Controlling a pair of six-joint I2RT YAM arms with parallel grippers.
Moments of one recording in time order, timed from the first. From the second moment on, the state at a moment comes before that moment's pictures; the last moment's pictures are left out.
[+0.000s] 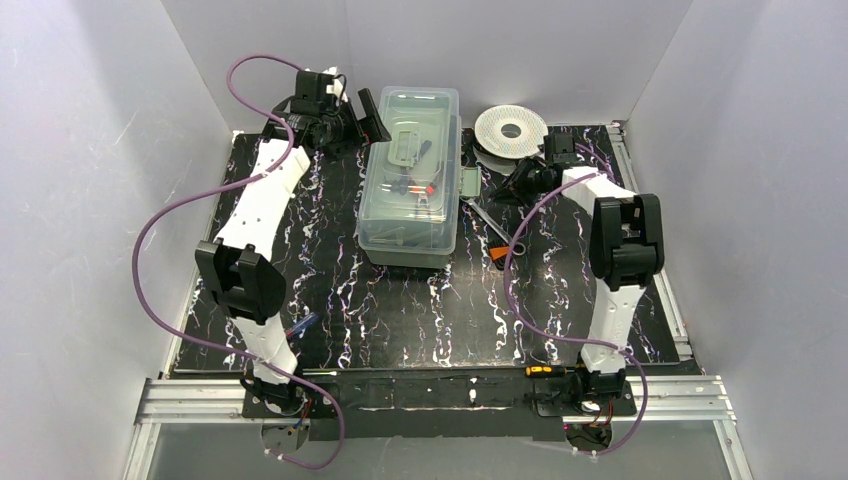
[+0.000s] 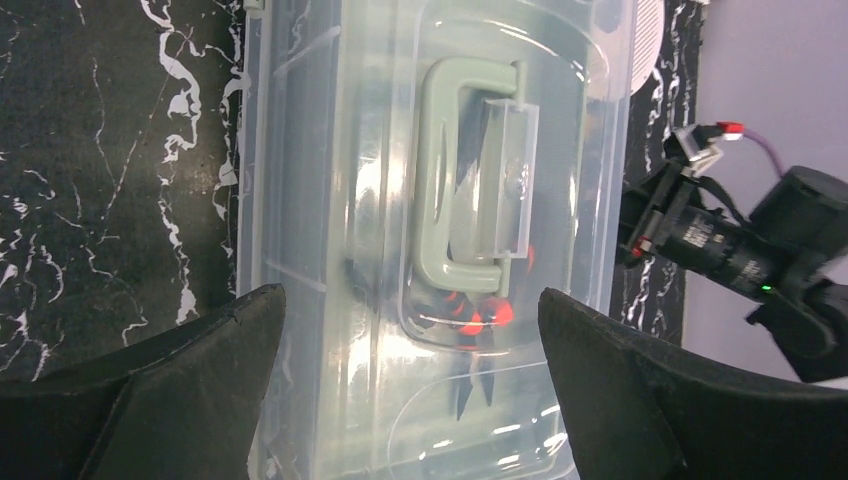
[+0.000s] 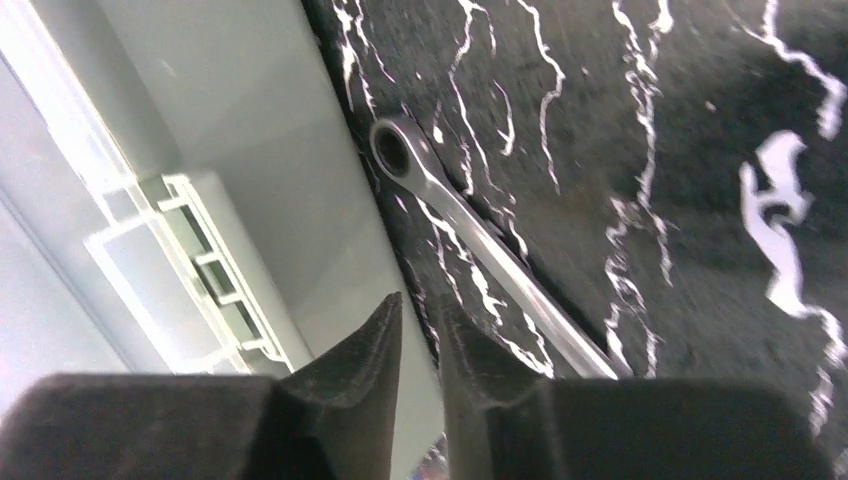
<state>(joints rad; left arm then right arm) -0.26 1.83 1.97 -0.84 0.18 -0.52 0.12 2.03 1.47 -0.38 -0.54 0.81</state>
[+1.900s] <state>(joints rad) -0.23 1.88 1.79 -0.77 0.33 -0.64 0.23 2.23 1.72 -0.21 -0.75 0.93</state>
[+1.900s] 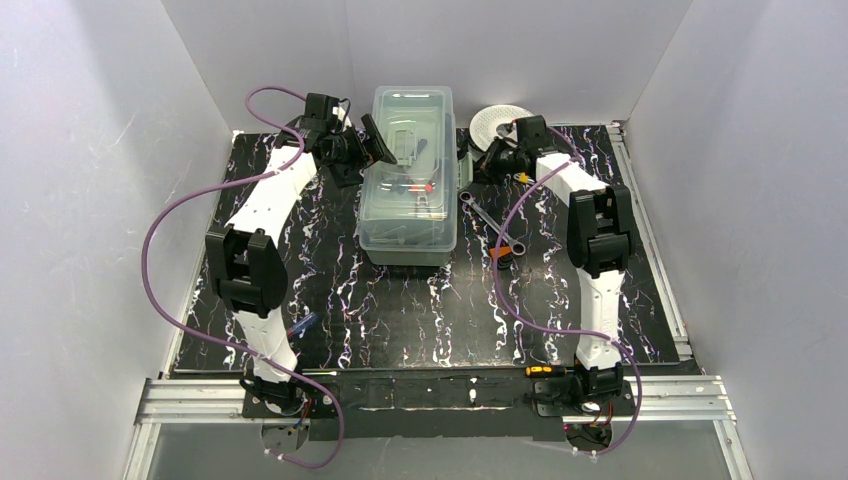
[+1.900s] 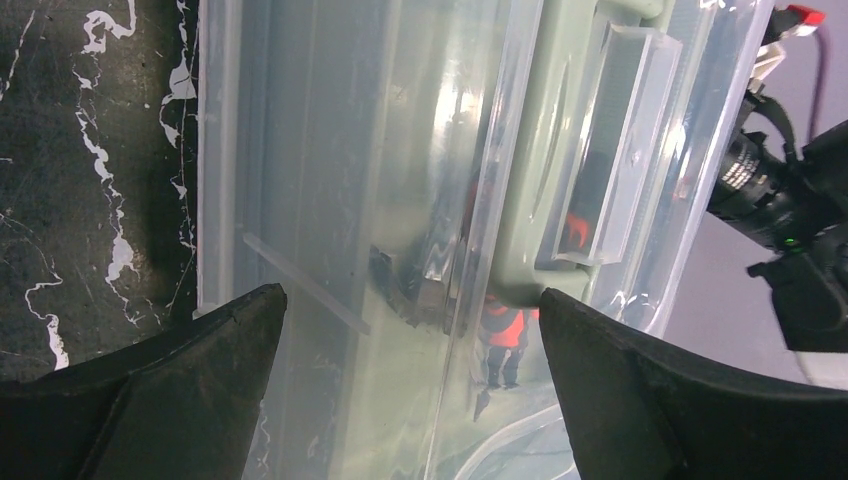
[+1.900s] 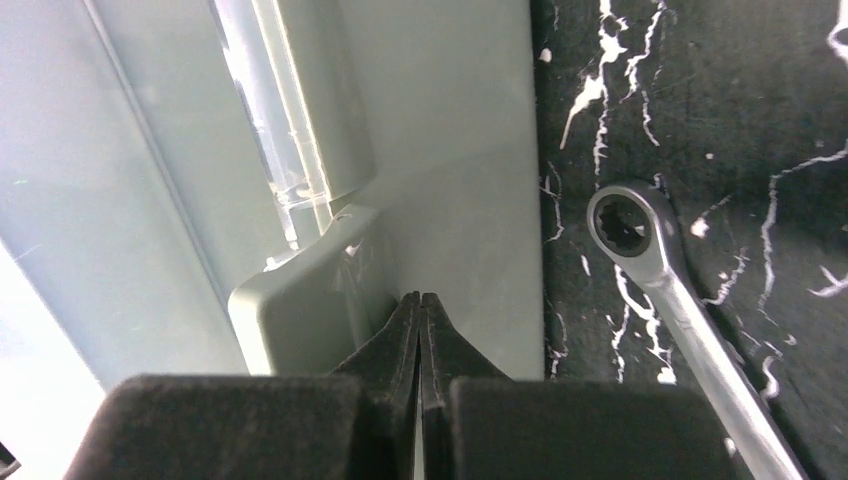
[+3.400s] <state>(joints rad) -0.25 1.84 1.80 -0.83 0.21 -0.61 0.36 2.21 2.27 -1.02 -0.03 0.50</state>
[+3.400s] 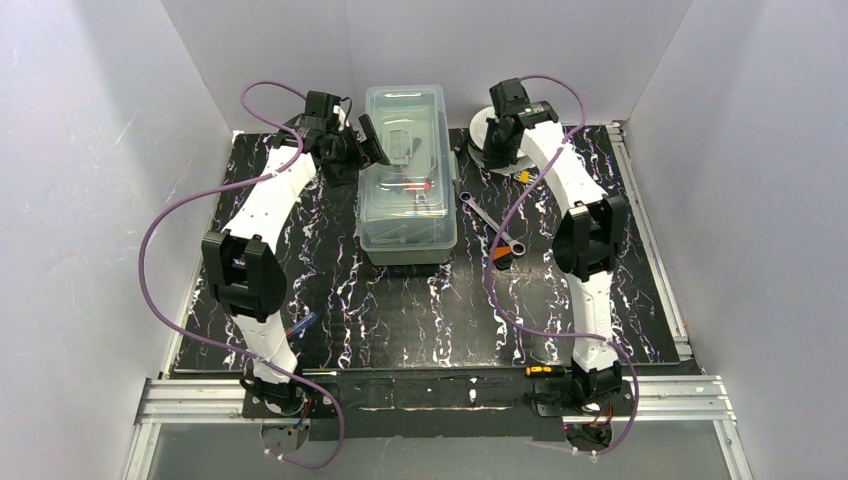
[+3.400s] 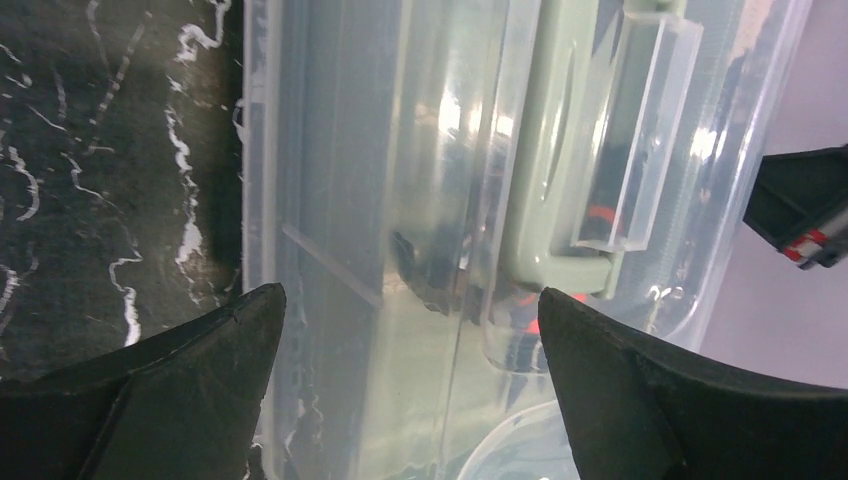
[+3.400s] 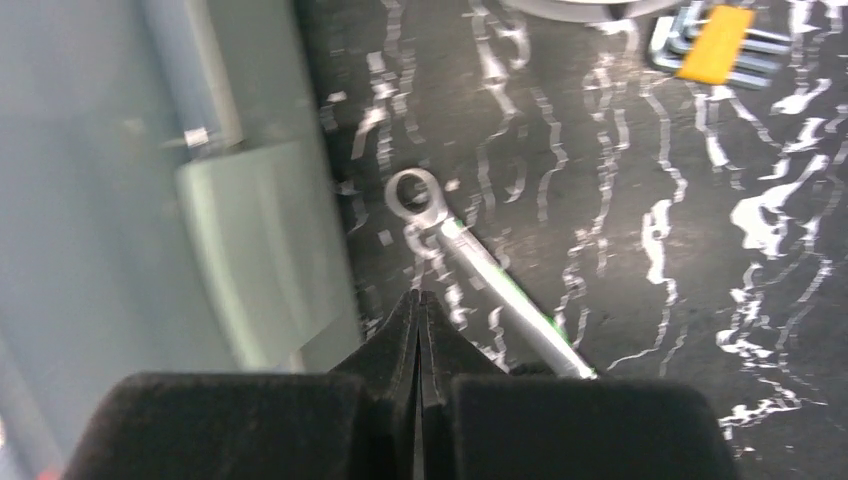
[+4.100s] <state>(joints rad) -0.24 1.92 1.85 -0.78 0.24 -0.63 0.44 2.38 2.31 -0.93 -0.15 0.49</state>
